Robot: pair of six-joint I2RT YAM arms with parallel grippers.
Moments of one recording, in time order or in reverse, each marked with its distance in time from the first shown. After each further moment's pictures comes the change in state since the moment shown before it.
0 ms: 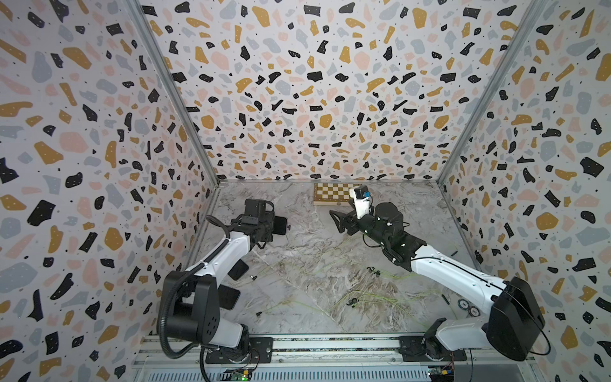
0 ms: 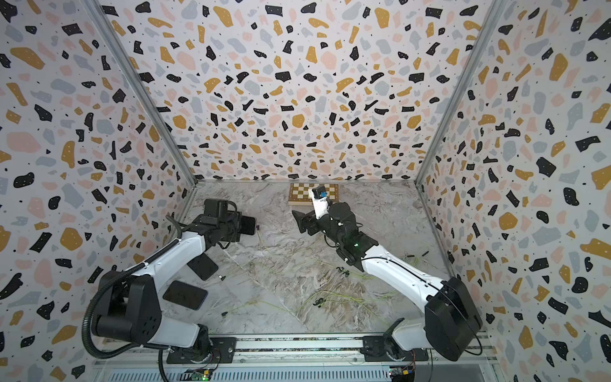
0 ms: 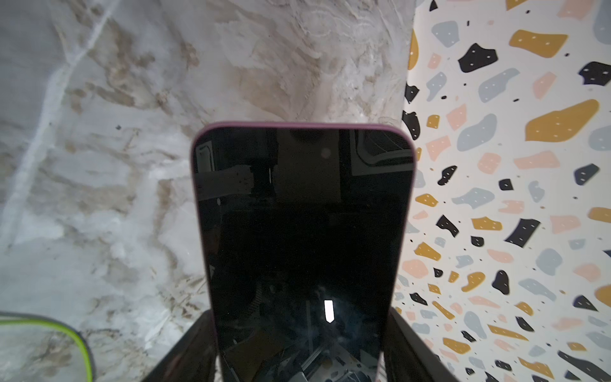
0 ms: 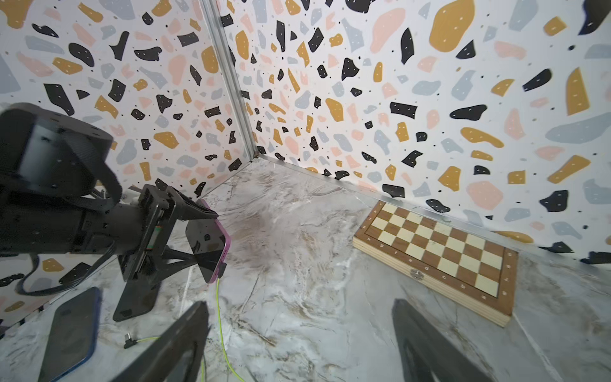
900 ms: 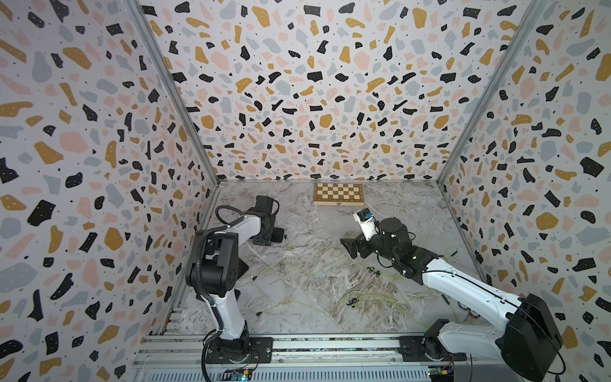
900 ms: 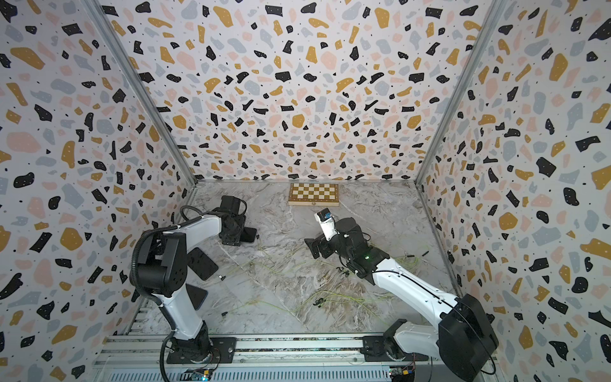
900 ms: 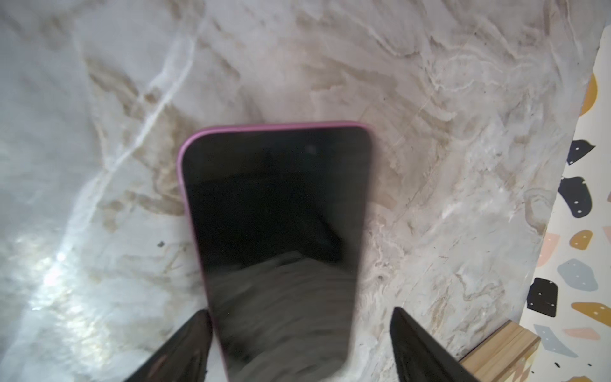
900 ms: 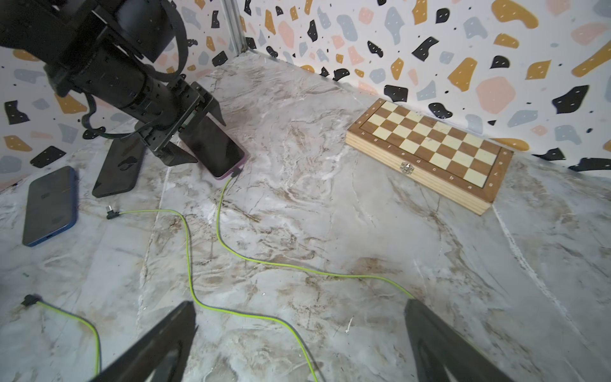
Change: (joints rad) left arm 0.024 0.343 0.185 -0.140 -0.116 0.029; right arm -0.024 -0.106 -0.160 -0.223 -0.083 -0.094
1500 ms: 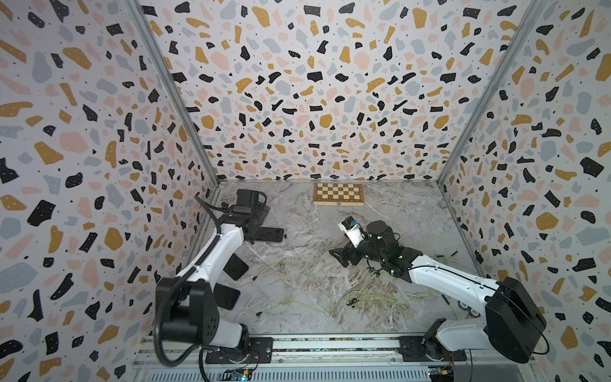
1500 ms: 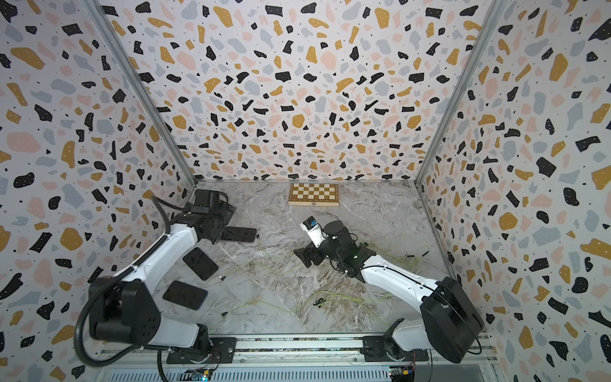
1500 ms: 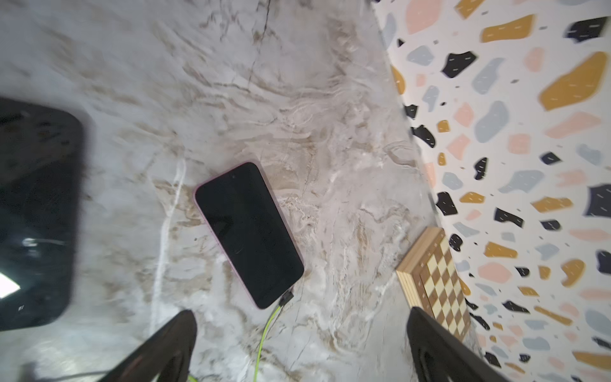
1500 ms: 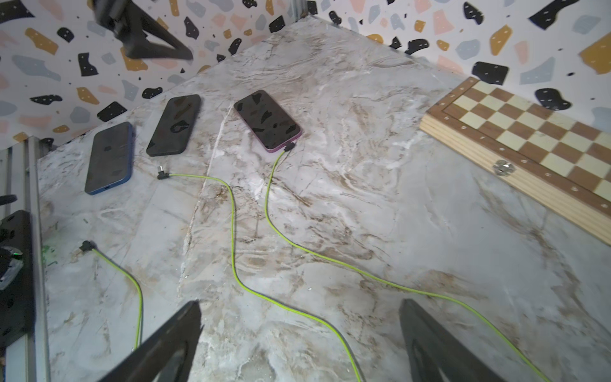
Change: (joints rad) left arm 0.021 -0.500 -0.088 -0.137 -0.017 0.449; right arm 0.075 0.159 0.012 0.078 -0.137 -0.040
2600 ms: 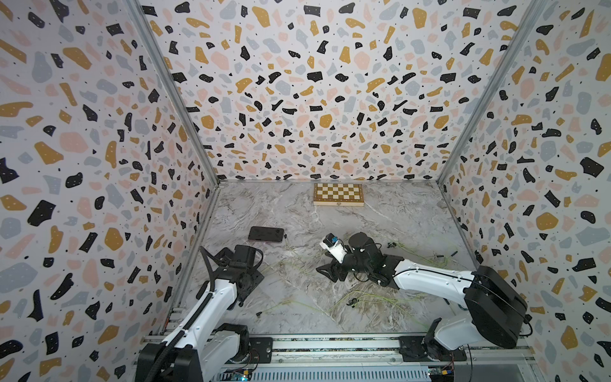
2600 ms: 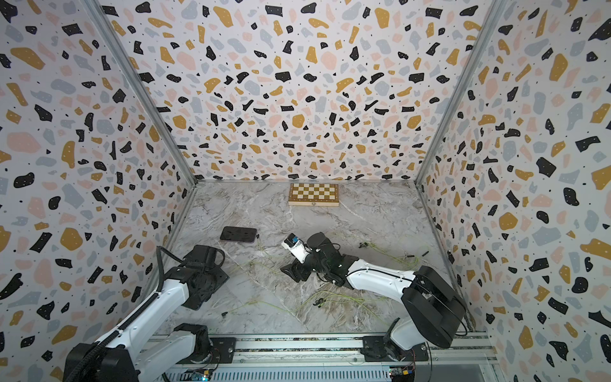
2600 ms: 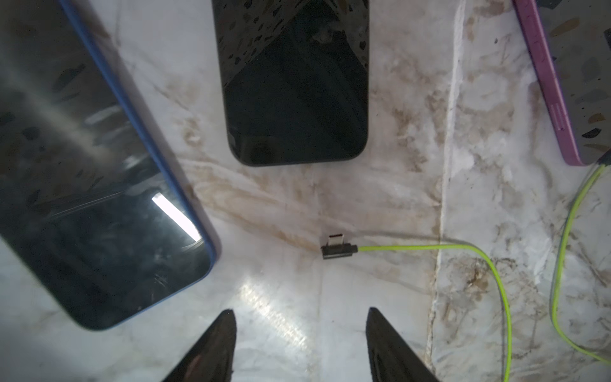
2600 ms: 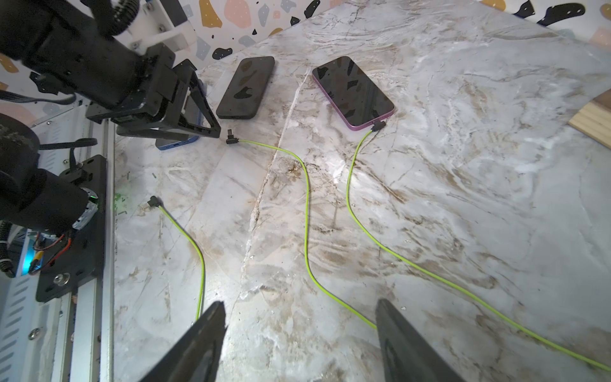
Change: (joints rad) left arm 0.006 -0.315 -0.575 -0.127 0.045 0.136; right arm 0.131 0.078 -0.039 0.084 -0.061 -0.001
